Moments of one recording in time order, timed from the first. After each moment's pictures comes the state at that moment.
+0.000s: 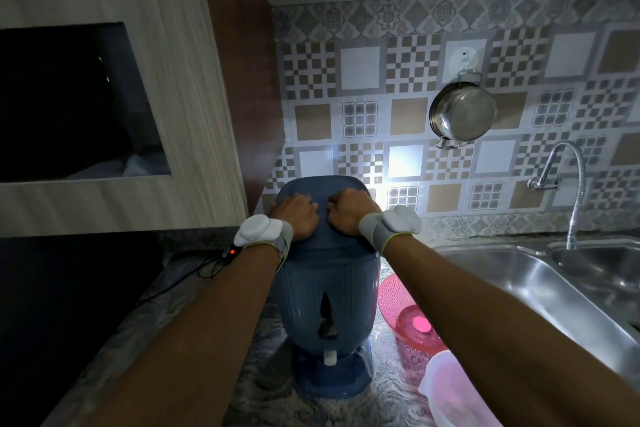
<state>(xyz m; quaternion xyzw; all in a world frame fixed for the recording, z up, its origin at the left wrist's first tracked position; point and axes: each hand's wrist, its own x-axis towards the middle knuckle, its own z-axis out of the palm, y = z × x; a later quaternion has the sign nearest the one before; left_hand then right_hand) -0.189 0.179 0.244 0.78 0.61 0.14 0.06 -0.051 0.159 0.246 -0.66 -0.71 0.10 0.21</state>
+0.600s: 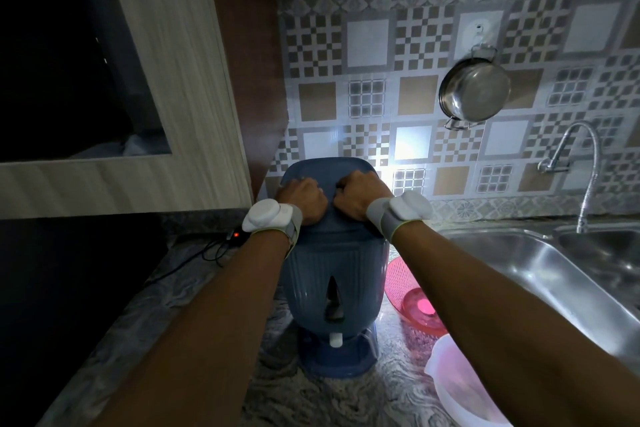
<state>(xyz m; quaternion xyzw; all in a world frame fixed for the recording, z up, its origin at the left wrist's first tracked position) -0.189 0.186 0.232 0.77 0.63 0.12 0.05 -0.055 0.163 0.236 -0.69 -0.69 0.09 0.21</state>
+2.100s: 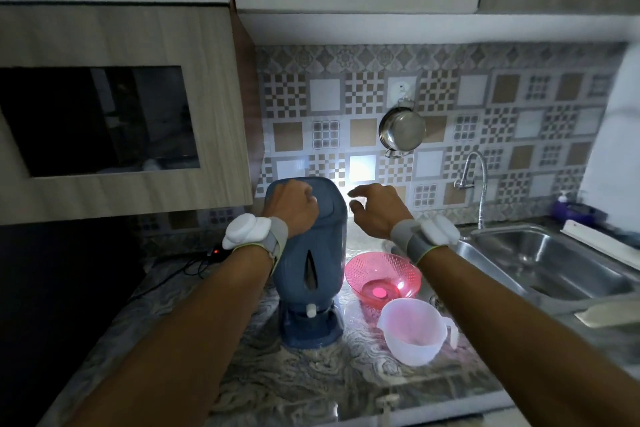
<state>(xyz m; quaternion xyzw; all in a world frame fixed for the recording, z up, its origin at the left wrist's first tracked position) -0.209 -0.006 0.285 0.78 0.53 0.32 0.08 -0.031 -0.043 0.272 -0.68 -0.66 0.02 0.32</state>
